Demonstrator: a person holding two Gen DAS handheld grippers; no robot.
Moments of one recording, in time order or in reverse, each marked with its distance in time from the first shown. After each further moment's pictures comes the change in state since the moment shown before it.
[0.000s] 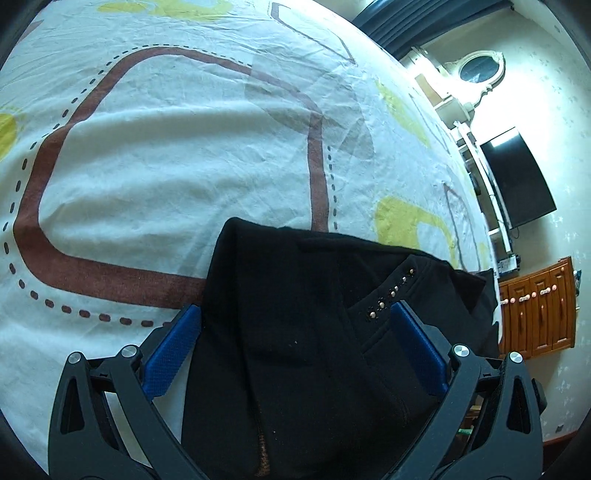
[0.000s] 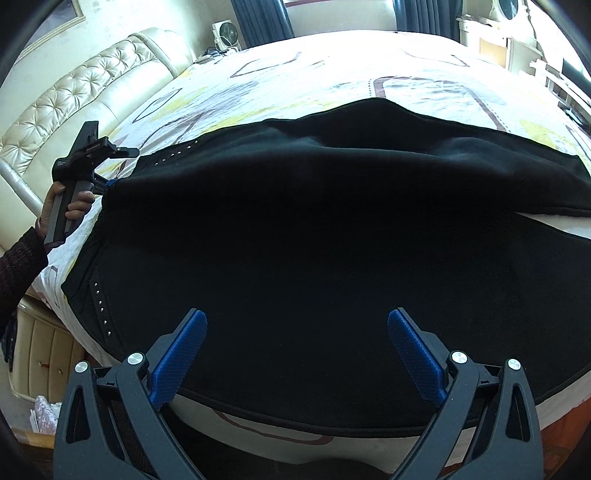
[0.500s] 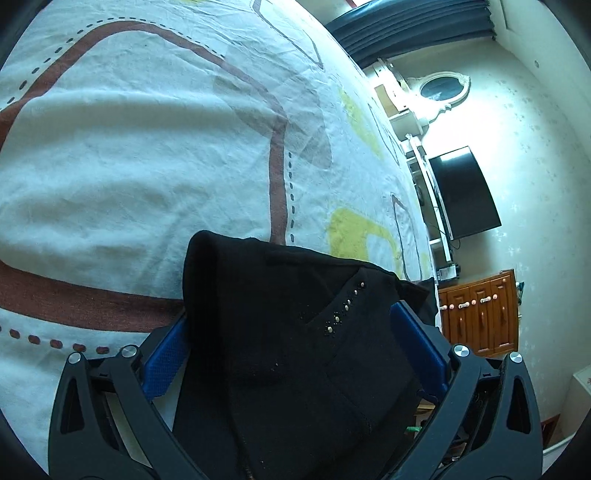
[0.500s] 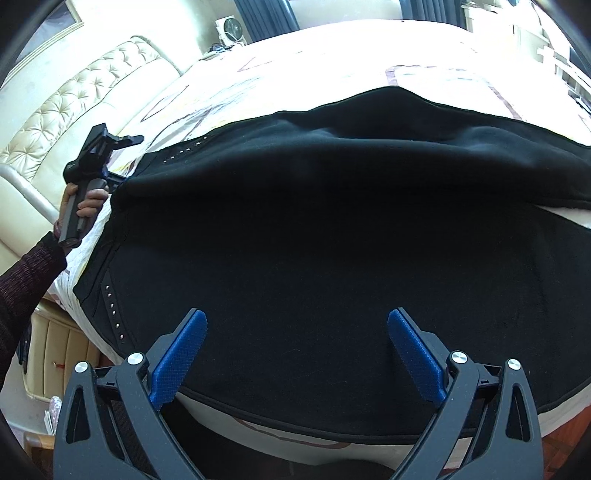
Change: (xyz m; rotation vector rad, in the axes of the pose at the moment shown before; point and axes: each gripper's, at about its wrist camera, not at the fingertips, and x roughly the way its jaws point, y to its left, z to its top) left arm 0.014 0.016 0.010 -0.073 0.022 -0.267; right arm 0.010 0.001 0.006 0.010 0.036 0.065
